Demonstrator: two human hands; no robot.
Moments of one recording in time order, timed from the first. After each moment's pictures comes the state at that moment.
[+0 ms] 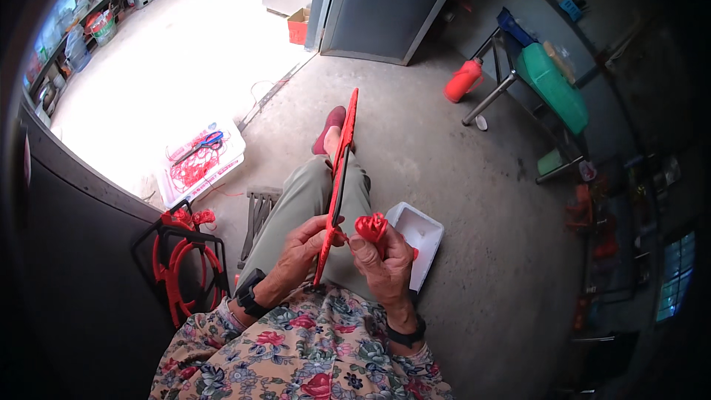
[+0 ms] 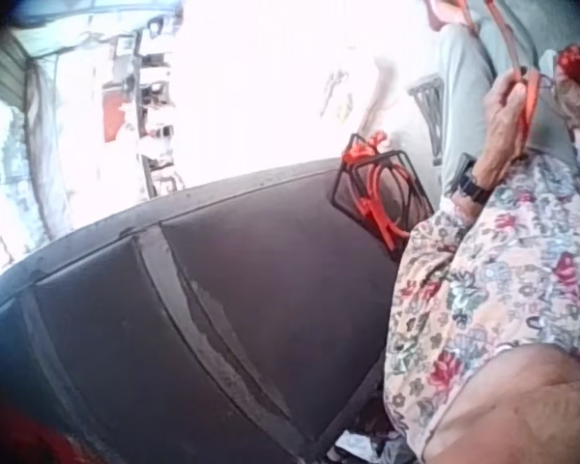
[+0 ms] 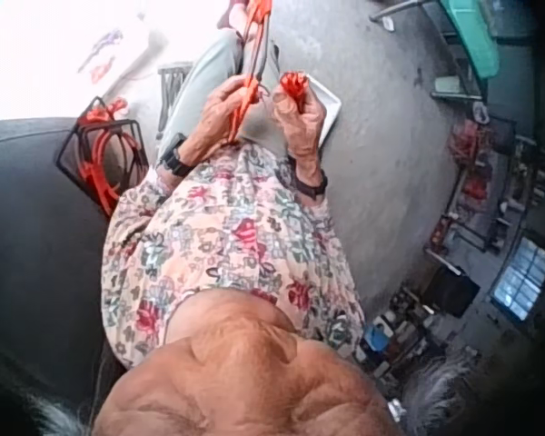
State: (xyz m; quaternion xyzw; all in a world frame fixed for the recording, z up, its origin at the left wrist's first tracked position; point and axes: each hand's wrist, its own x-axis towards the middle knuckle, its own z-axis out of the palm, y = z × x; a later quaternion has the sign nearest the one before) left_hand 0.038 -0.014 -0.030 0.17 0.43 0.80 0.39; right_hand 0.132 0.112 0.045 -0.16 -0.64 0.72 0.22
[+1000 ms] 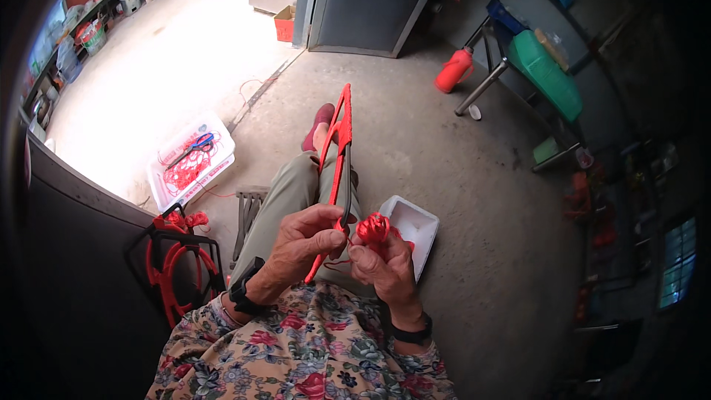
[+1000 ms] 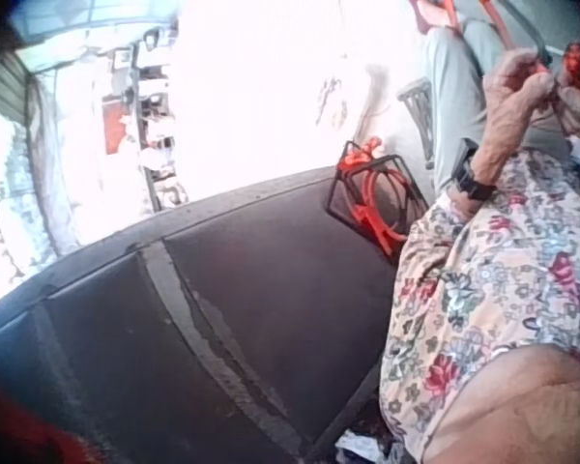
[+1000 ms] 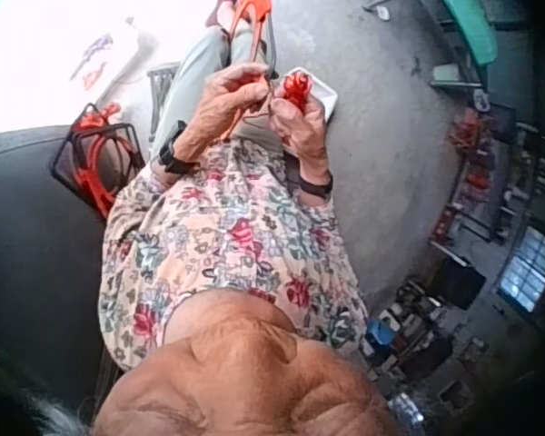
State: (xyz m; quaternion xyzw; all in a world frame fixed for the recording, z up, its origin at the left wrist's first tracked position) left_hand 0.037 0.017 0.020 0.21 0.37 0.80 0.42; right_hand 0.152 0.139 0.052 -0.16 -0.56 0.80 0.15
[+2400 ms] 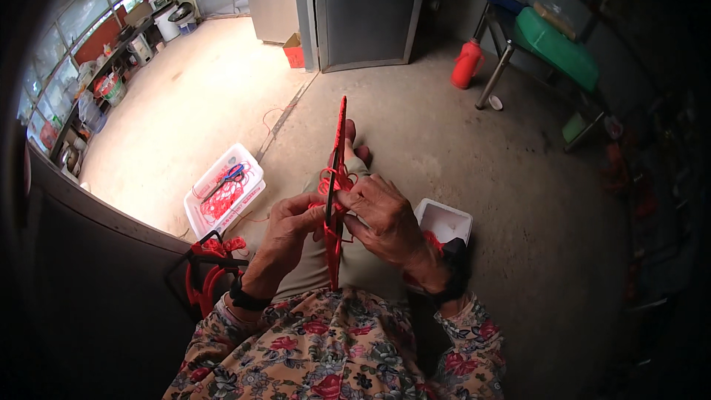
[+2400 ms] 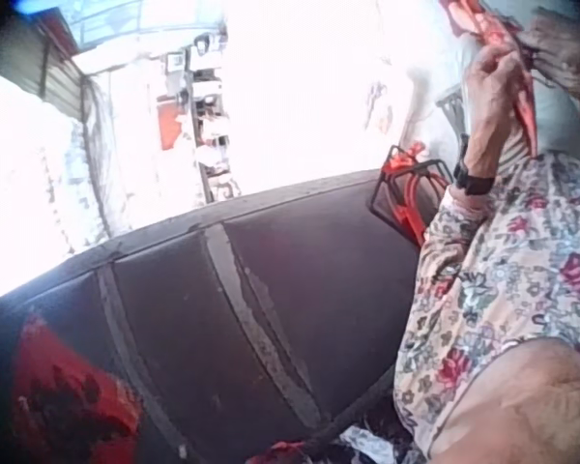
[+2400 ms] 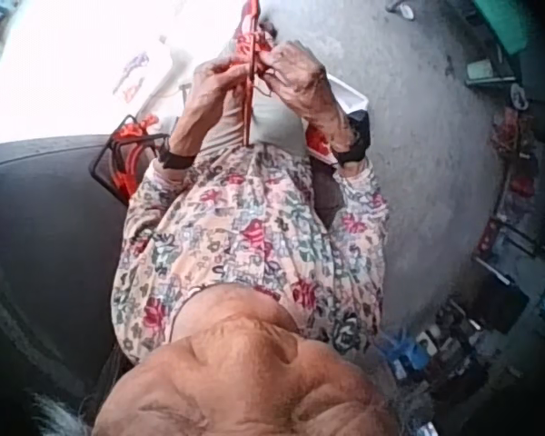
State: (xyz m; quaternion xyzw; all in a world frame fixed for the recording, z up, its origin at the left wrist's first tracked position) left_hand 0.006 0.024 0.028 0.17 0.54 0.74 0.37; right_hand 0.093 0.193 0.044 0.12 -0.89 0.31 0.31
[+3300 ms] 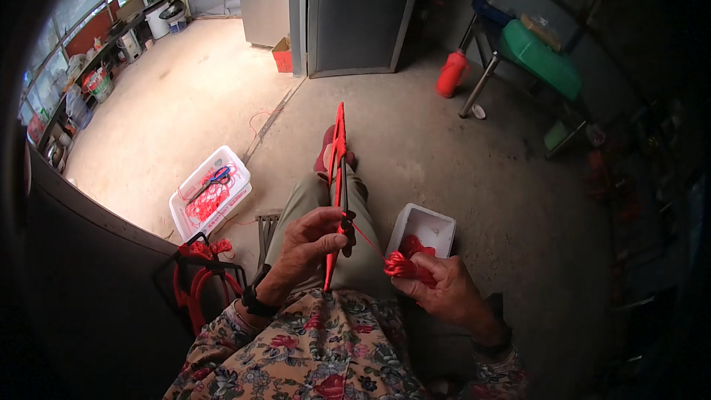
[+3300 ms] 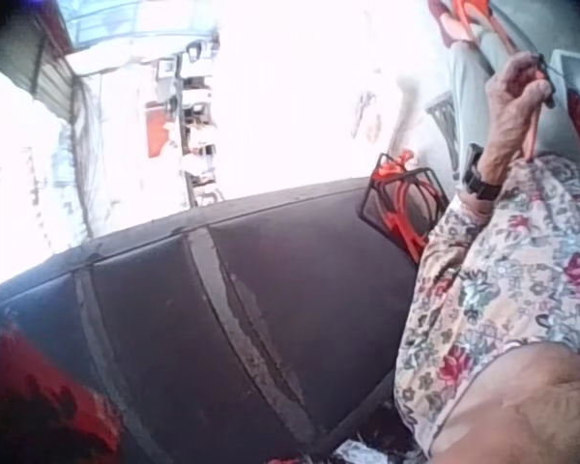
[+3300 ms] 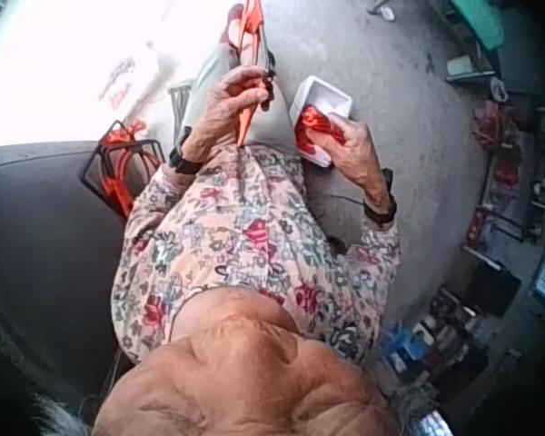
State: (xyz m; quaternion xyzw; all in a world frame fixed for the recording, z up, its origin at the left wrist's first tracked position) left_hand 0.029 0.030 0.003 0.25 0.39 0.78 0.42; right_hand 0.211 0.193 0.099 -0.14 -0.84 0.53 -0.01
